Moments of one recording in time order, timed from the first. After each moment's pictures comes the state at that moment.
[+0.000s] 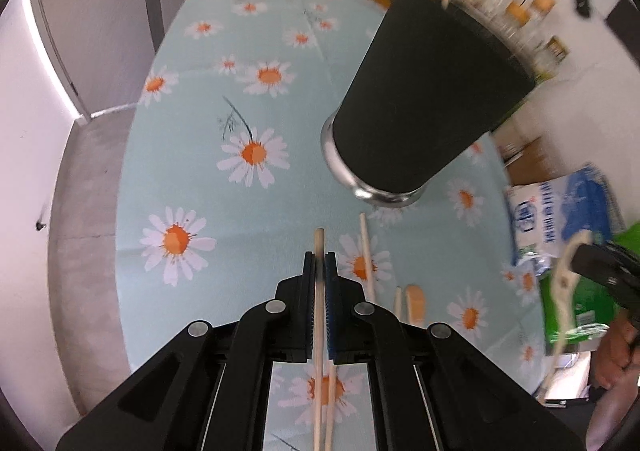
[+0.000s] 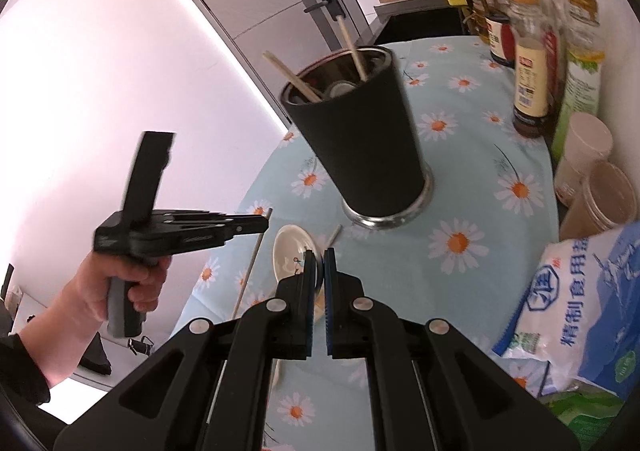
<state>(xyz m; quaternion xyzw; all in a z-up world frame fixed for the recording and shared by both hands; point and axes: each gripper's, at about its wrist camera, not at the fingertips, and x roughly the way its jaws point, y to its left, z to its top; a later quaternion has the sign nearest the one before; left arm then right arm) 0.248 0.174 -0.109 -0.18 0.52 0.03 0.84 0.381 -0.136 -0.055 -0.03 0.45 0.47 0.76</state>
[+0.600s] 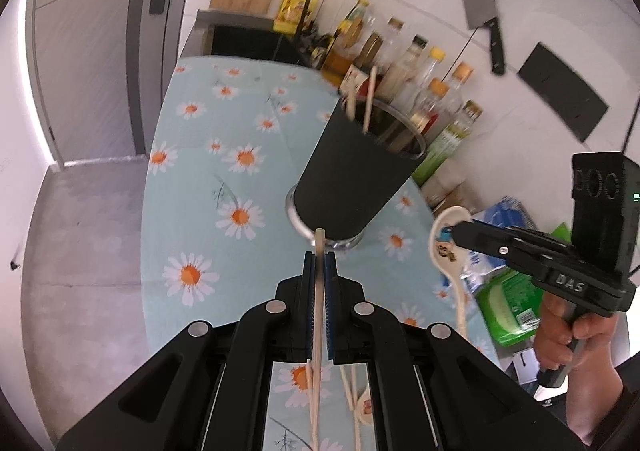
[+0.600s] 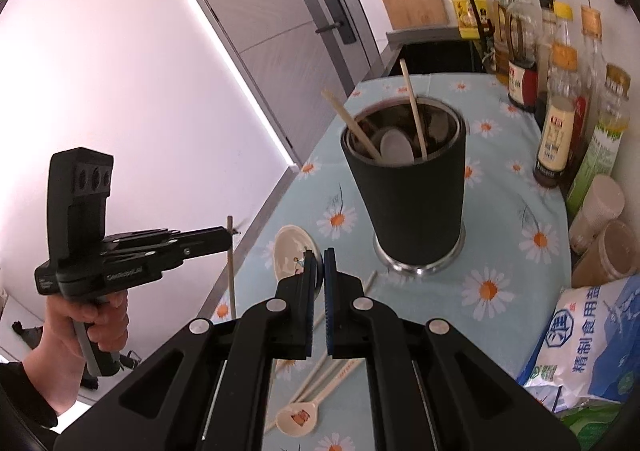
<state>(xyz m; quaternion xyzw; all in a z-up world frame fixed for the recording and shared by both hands) 0.200 0.174 -0.027 -0.19 0.40 -0.03 0.90 0.361 -0.085 -0.020 -0.04 0.40 0.46 0.79</state>
